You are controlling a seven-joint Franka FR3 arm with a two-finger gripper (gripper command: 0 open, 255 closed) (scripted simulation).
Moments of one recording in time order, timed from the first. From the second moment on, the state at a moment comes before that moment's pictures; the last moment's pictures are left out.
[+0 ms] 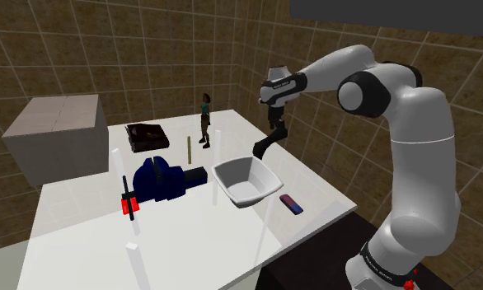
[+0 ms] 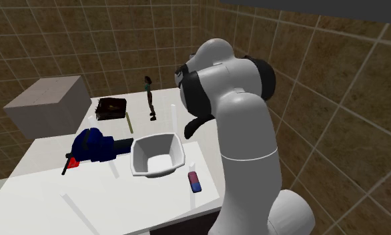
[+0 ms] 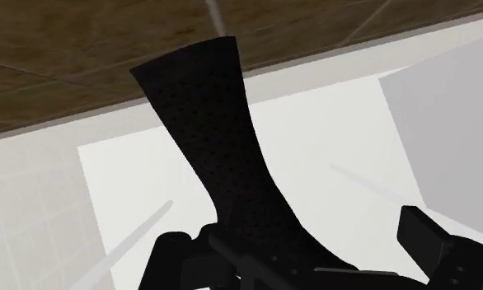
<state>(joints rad) 0.03 0.51 -0.33 -1.60 -0.01 2.05 -1.41</state>
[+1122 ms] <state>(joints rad) 0.00 0.75 -0.27 -1.41 0.00 2.09 -1.55</state>
